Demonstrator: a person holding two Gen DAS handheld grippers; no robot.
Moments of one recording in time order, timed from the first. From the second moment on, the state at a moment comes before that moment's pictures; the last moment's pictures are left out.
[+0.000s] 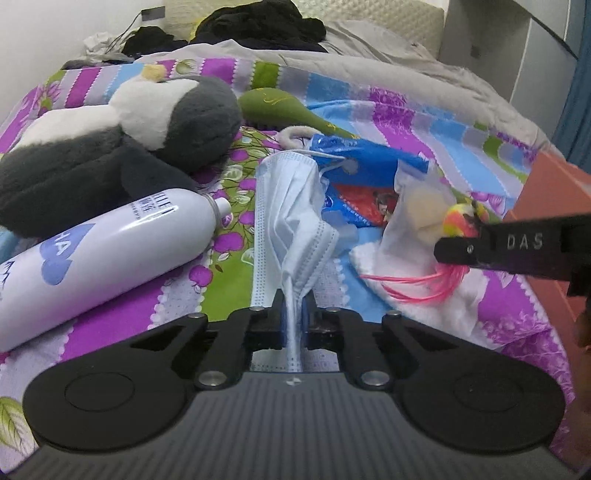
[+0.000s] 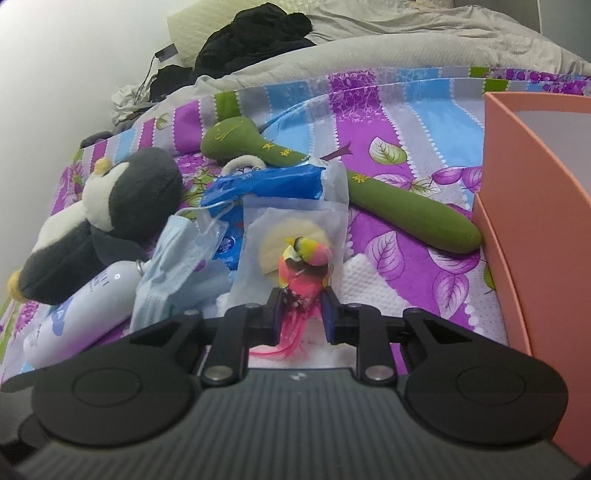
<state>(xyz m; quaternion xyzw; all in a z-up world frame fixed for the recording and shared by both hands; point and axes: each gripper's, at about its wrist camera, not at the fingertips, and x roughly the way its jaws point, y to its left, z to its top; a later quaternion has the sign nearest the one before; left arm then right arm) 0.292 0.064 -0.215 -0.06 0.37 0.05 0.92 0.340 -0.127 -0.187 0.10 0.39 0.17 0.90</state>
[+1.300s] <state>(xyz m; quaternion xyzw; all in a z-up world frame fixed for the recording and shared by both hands) 0.126 0.052 -0.144 -0.11 0.39 0.00 0.91 0.164 -0.151 -0.137 0.02 0.41 0.19 0.89</state>
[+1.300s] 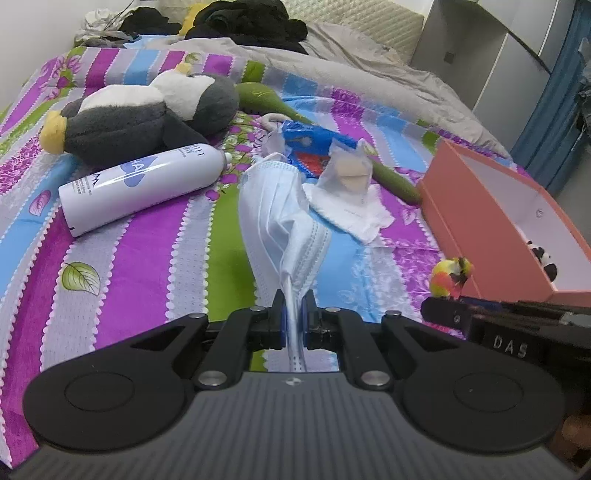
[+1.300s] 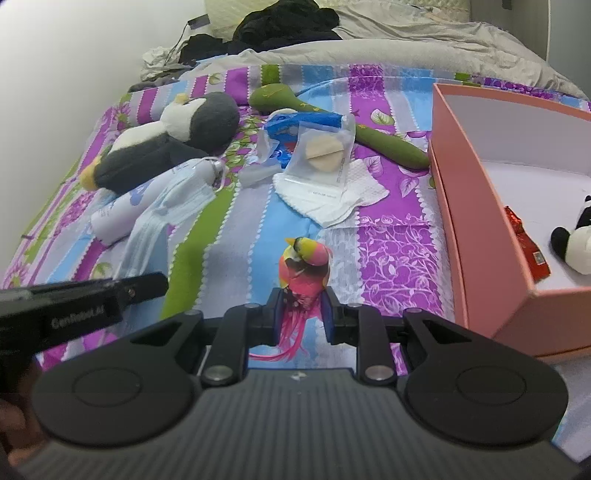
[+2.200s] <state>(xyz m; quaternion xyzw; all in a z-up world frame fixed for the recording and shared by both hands) 0.152 -0.032 0.004 -0.11 0.33 -0.08 0.94 0.166 -0.215 -0.005 0.03 0.32 0.17 0.93</state>
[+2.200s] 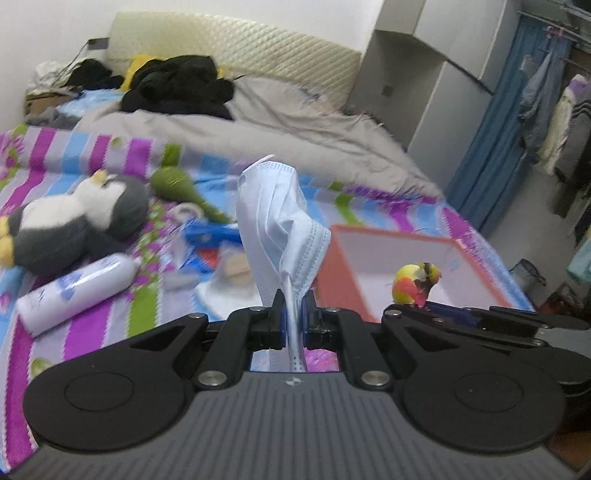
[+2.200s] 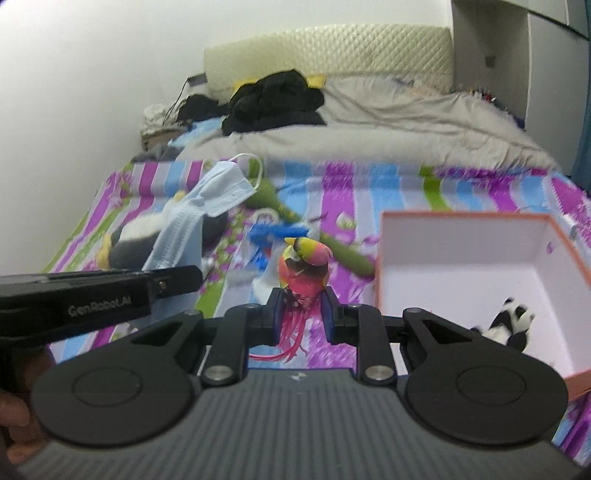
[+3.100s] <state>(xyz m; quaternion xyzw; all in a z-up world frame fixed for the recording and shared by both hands) 0.251 -0.191 -0.012 -0.04 0.38 -0.20 0.90 0.228 -0.349 -0.033 0.07 0.37 0.05 0.92</state>
